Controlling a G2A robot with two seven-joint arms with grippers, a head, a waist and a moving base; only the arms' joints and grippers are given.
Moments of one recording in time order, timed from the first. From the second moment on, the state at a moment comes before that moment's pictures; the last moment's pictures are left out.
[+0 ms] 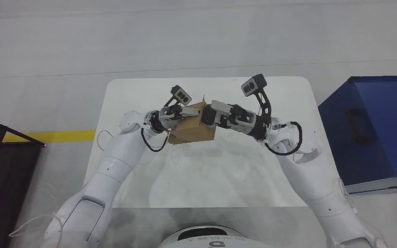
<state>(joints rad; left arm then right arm) 0.94 -1.33 -1.03 -1.02 -1.06 -0.17 -1.54 -1.30 -1.14 1.23 -1.82 0.54 -0.16 0.84</state>
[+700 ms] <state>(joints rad) 0.94 -1.33 -1.04 -1.01 -1.02 -0.19 -1.54 -1.28 -1.10 1.29 -1.97 0.17 0.13 0.89</state>
